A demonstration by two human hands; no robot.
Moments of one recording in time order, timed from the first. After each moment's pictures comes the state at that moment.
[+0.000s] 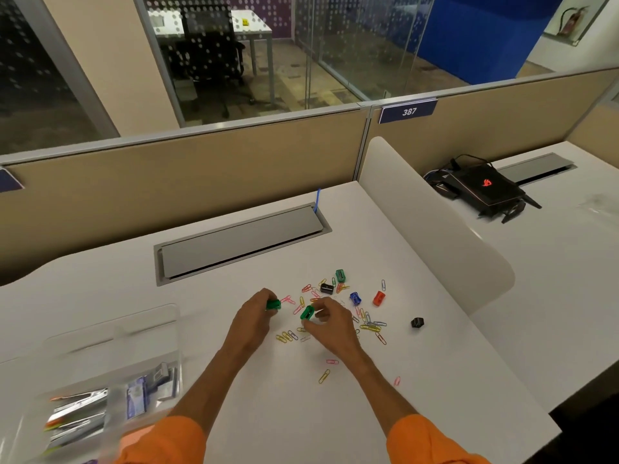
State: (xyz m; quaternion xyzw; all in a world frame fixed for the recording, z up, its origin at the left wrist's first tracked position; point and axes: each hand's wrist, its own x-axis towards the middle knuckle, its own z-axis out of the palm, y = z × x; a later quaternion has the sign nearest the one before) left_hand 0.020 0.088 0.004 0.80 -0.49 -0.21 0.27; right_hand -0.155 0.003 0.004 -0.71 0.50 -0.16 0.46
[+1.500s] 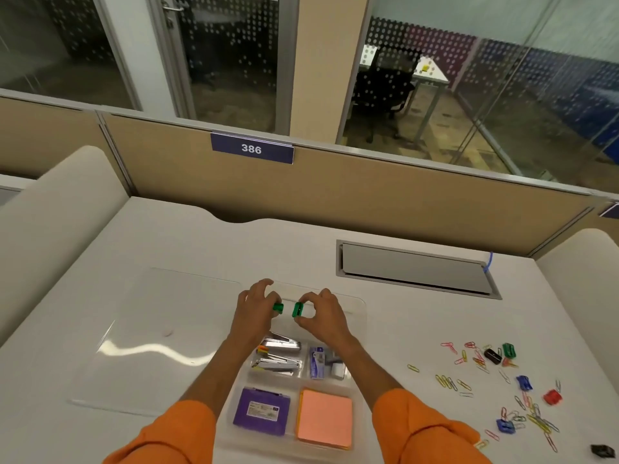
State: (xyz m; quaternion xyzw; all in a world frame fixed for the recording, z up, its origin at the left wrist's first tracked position) left_hand 0.266 0.366 -0.007 0.91 -0.36 -0.03 0.18; right_hand 0.164 0.214 0.016 -0.93 0.23 -0.02 0.30
